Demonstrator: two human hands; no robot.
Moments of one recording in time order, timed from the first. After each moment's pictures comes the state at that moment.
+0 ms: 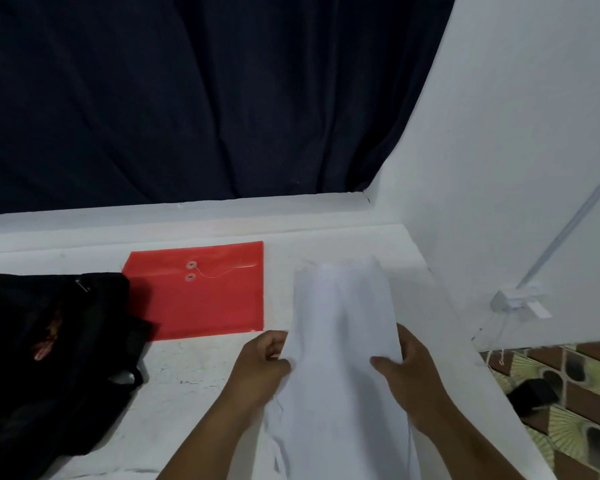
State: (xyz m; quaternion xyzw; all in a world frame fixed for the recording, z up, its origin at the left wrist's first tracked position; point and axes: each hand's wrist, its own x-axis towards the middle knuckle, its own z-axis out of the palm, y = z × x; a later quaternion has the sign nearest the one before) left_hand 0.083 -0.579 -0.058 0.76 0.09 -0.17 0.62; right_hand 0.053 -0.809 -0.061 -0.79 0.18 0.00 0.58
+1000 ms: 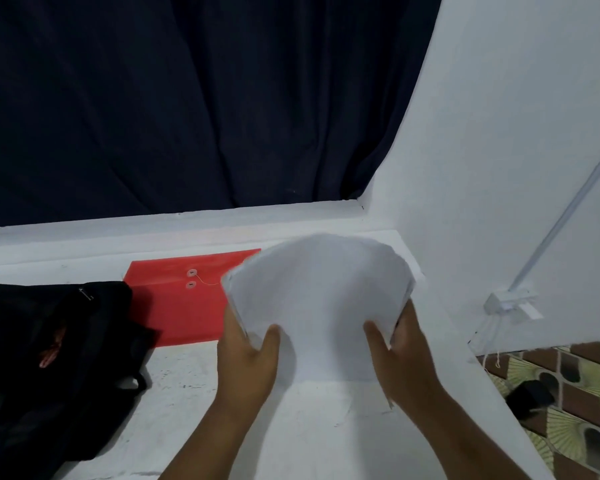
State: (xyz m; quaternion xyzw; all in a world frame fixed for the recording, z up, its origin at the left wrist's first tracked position) left_hand 0.066 -0.580 -0.018 0.78 0.02 0.16 0.60; right_hand 0.048 -0.787 -0.027 -0.84 0.03 -0.21 0.50
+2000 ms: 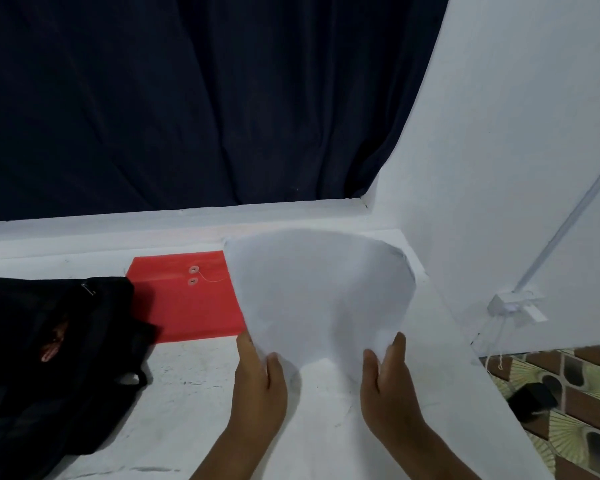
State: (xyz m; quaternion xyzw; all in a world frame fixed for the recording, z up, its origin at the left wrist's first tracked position) left_hand 0.051 -0.588 -0.069 0.83 -0.01 0.15 0.53; right_hand 0.031 -0.766 -0.074 -0.85 0.05 -0.19 0.48
